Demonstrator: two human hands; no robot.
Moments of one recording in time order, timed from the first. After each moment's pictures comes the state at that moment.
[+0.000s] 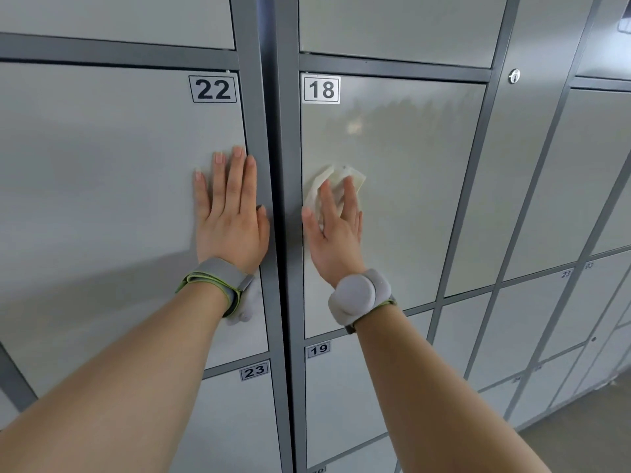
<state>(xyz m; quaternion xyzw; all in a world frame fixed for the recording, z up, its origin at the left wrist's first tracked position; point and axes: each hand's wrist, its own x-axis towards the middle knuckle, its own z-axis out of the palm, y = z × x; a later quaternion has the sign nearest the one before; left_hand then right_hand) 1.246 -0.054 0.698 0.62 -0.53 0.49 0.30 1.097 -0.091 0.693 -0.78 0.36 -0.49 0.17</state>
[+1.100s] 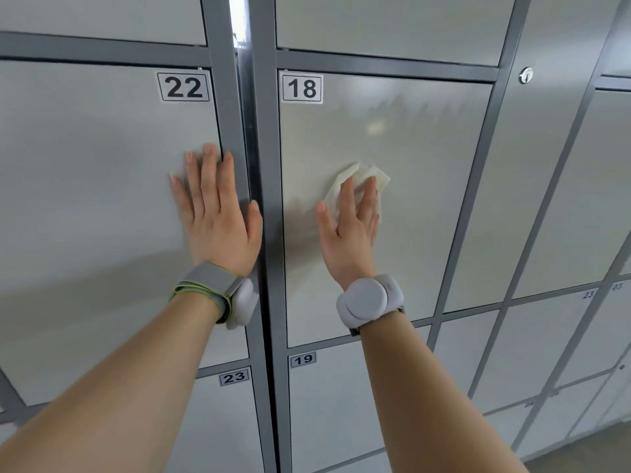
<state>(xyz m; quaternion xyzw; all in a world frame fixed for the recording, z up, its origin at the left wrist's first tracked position) 1.221 -0.069 0.698 0.62 -0.46 0.50 0.40 1.066 -0.127 0.694 -0.75 0.36 -0.51 0.21</state>
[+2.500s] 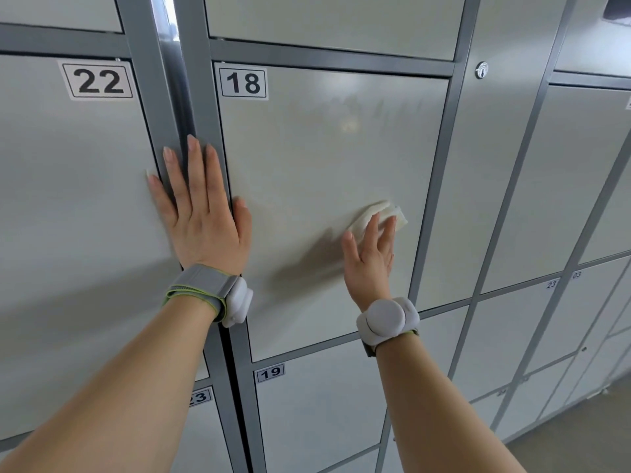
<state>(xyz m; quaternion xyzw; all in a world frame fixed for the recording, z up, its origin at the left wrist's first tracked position) 1.189 -0.110 0.702 0.63 -0.42 0.53 0.38 1.007 -0.183 0.651 -0.69 0.44 -0.51 0.26</state>
